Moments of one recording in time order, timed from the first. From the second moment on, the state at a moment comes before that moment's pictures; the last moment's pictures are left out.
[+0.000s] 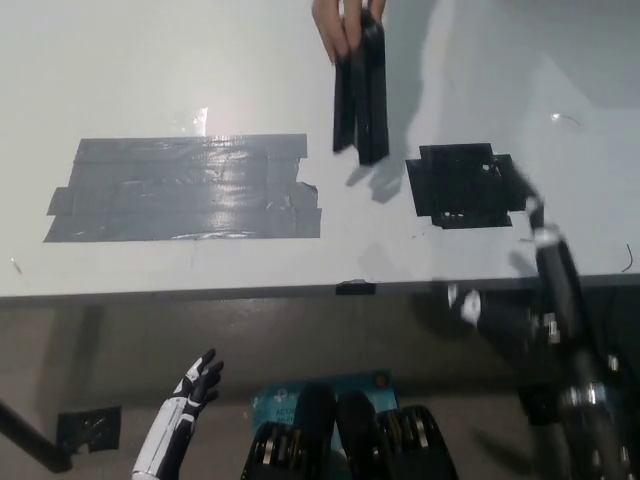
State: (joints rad) left_arm 0.07 0.14 -0.09 0.07 0.09 -0.11 -0.05; right_arm -0.24 -0.06 0.11 -0.30 -0.35 0.14 -0.03
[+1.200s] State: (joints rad) left_arm 0.04 0.14 -0.09 0.06 0.09 -0.11 -0.07; right_arm -0.81 0.08 0.01 0.47 -0.30 0.33 -0.09
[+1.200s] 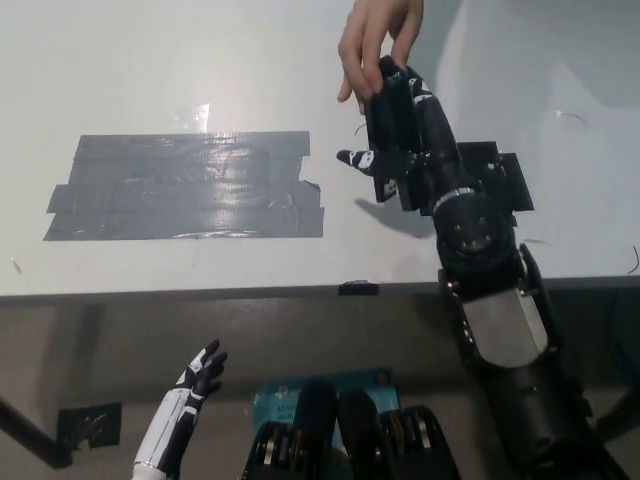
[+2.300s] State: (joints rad) left_arm 0.02 0.15 -0.09 0.04 0.09 -0.10 -0.07; right_arm -0.74 0.04 0.14 0.32 -0.28 0.41 -0.06
